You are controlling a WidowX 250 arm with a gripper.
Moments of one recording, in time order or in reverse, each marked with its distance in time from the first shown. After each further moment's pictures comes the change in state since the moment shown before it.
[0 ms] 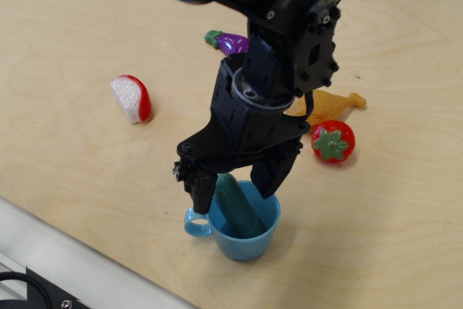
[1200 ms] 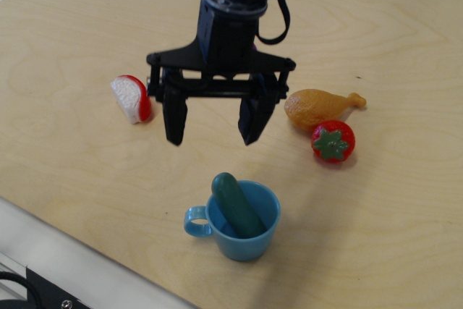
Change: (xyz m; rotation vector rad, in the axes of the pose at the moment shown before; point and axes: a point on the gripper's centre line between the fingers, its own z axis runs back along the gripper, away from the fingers) arm 0.026 0.007 0.036 -0.003 0.084 -0.230
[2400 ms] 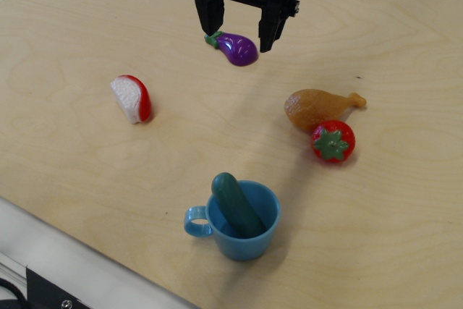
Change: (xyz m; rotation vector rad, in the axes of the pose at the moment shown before) arm 0.112 -0.043 0.022 -0.159 -0.145 -0.682
